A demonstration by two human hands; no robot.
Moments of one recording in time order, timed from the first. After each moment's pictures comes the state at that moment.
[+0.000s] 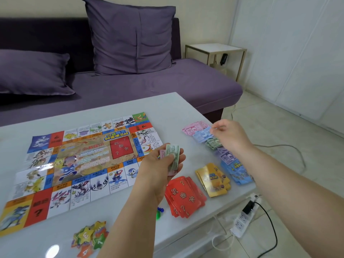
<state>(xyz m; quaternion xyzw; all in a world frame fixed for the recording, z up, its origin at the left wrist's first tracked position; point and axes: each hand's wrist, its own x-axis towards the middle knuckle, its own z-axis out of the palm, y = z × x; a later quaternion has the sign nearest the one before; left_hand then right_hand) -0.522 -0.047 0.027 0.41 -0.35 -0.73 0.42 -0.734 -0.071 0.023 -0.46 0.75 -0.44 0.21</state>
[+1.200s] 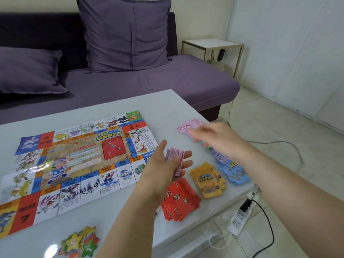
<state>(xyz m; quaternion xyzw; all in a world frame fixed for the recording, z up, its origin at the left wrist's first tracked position) -0.538 -0.041 0.026 0.40 -0.45 -0.71 0.36 -0.709 -0.043 0.051 -0.55 0.69 -0.36 0.30</state>
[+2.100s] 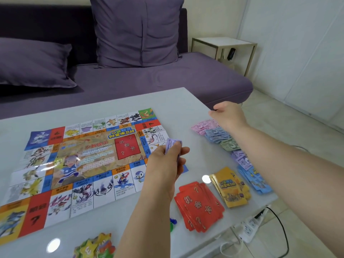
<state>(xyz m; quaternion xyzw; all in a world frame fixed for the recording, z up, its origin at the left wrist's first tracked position) -0.524 -0.073 0.022 0.47 -0.35 -0.69 0.43 -0.729 -0.148 0.027 -0.47 0.80 -0.36 0.11</state>
